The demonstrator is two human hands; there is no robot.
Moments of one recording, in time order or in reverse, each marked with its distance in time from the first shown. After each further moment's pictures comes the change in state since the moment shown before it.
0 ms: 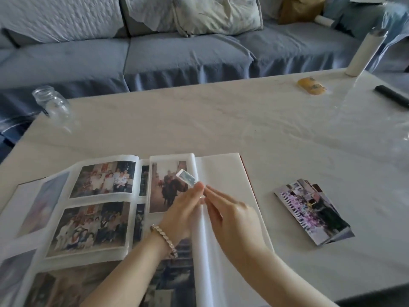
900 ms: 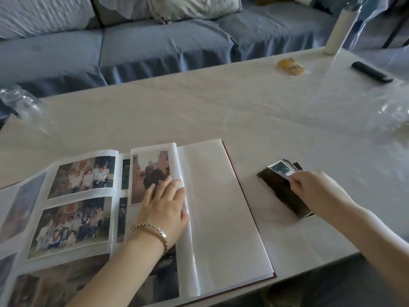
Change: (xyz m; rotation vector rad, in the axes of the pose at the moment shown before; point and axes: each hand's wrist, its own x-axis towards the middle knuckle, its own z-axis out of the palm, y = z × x) left_hand -0.014 -0.016 -0.004 1.577 0.040 0.245; right_hand -0.015 0.122 -0.114 -0.538 -0.511 0.664
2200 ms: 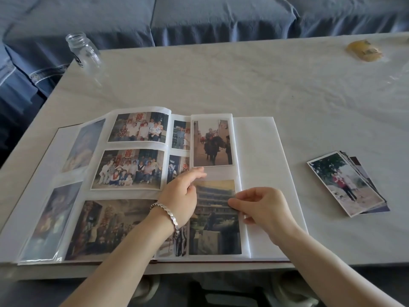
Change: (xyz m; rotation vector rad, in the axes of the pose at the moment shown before) left_hand -0.050 -0.047 0.022 -0.859 0.089 -0.234; right_hand -0.073 -0.149 0.061 0.962 -0.357 0.033
